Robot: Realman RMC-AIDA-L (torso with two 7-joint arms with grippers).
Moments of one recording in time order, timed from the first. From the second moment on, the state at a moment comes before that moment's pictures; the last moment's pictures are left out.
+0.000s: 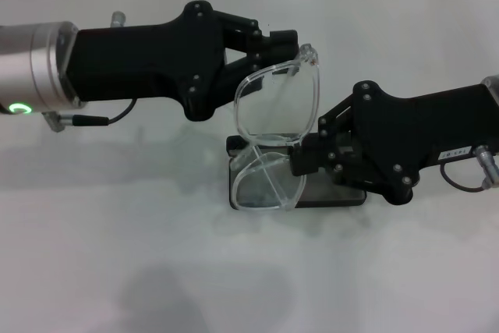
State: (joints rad) left arm -0.54 -2.03 1.13 0.83 1.37 1.77 -1.43; right arm 0.64 2.02 -1.18 -0.72 -1.50 -1.85 1.26
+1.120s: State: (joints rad) left arm -0.47 -2.07 0.87 0.82 1.37 1.81 -1.42; right arm 0.58 2.02 -1.18 -0.73 -1.43 -1.90 1.20
